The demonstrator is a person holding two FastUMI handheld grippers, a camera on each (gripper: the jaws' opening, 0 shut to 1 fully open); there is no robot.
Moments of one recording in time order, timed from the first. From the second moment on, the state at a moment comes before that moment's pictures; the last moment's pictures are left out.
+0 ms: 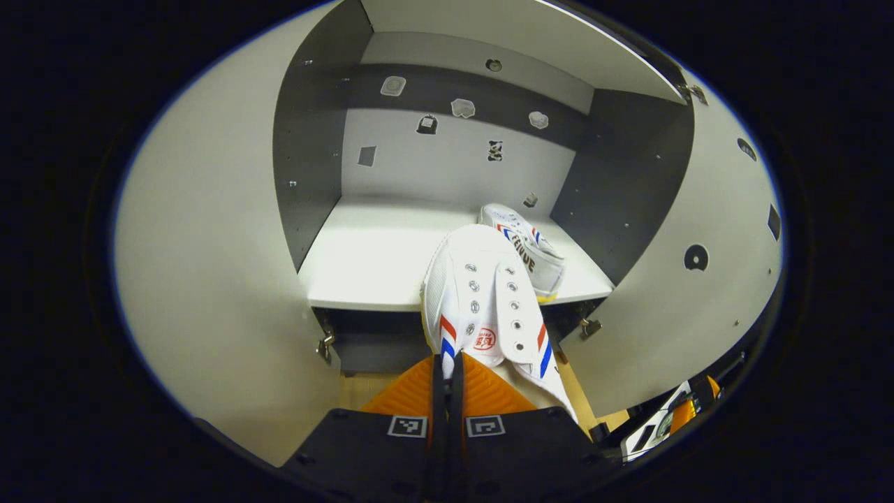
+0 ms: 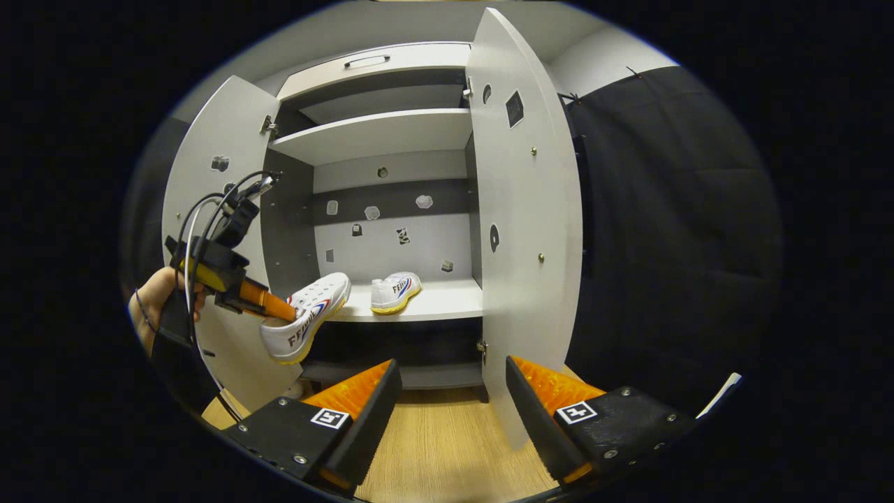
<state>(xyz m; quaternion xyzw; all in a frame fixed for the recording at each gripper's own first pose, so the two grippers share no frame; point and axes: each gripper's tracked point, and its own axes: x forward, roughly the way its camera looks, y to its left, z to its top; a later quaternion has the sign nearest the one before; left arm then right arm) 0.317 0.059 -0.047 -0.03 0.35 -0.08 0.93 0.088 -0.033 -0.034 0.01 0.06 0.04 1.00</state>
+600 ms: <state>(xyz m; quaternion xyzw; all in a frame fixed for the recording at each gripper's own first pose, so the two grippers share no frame) 0.454 0.050 -0.041 -0.01 0.35 -0.07 0.93 0.101 -0.039 -0.022 0.02 0.05 0.05 1.00</state>
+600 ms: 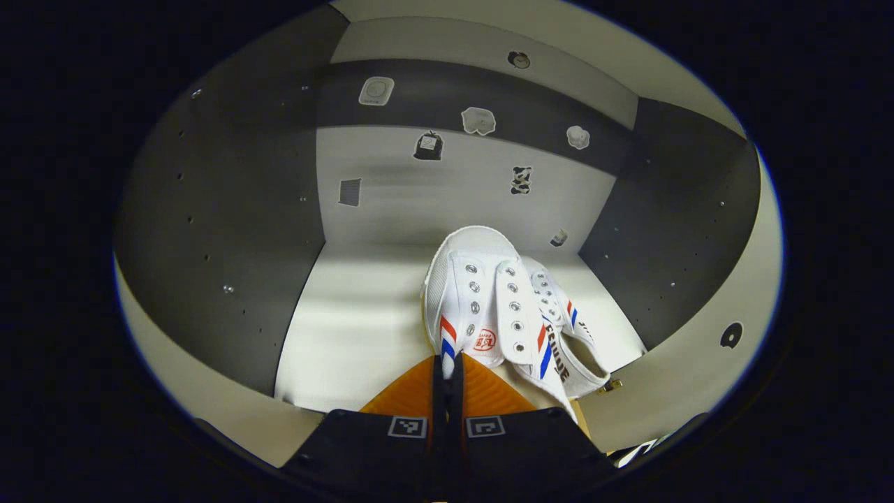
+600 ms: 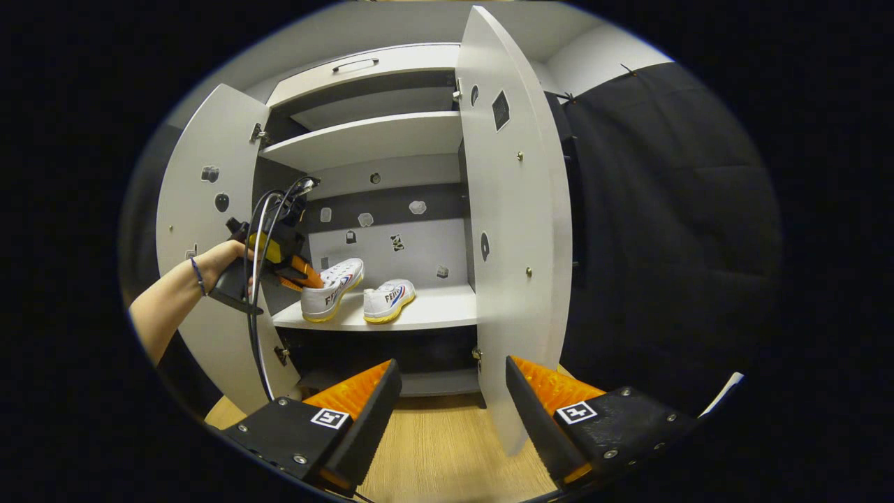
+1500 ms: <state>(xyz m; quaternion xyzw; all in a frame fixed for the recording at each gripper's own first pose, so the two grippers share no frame) 0.465 0.066 -0.020 0.04 0.31 -0.03 0.95 0.096 -0.036 -0.016 0.02 0.05 0.06 1.00</state>
